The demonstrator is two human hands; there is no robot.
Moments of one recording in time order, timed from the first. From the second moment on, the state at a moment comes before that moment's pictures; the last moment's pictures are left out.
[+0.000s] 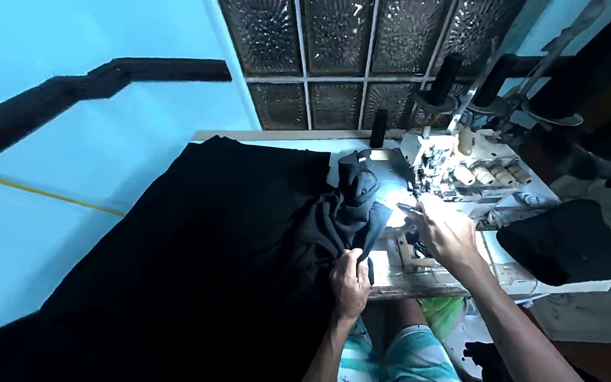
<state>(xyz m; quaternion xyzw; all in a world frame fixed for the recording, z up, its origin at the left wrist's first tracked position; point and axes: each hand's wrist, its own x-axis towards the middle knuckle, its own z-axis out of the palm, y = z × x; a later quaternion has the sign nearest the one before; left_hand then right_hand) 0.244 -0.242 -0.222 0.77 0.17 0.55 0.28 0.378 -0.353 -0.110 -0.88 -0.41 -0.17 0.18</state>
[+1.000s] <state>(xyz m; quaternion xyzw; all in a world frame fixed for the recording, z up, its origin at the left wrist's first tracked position) 0.171 -0.342 -0.187 0.85 -0.04 0.40 0.35 0.358 -0.508 -0.228 -0.90 -0.29 -0.23 0.24</state>
